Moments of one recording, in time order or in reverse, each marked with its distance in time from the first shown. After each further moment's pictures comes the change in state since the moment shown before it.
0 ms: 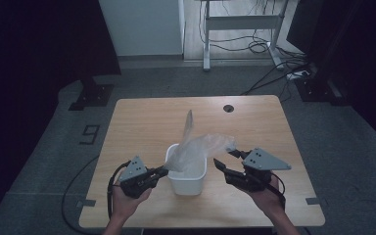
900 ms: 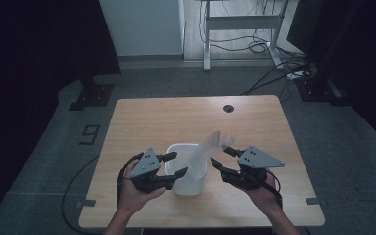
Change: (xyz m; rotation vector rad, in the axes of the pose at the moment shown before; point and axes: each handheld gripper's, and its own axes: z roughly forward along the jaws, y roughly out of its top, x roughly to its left) left arm -0.028 0.057 0.009 -0.039 -0.044 0.112; right arm 0.003 0.004 0.009 0.024 0.007 -0.037
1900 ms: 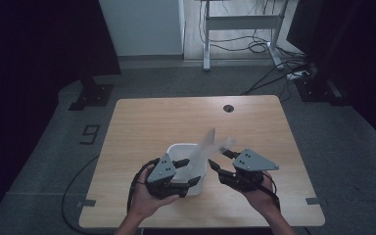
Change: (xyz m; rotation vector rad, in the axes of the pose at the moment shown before) left arm -0.024 -0.004 0.025 0.056 -0.032 0.006; right arm 0.007 -0.005 0.006 0.022 -0.018 -0.029
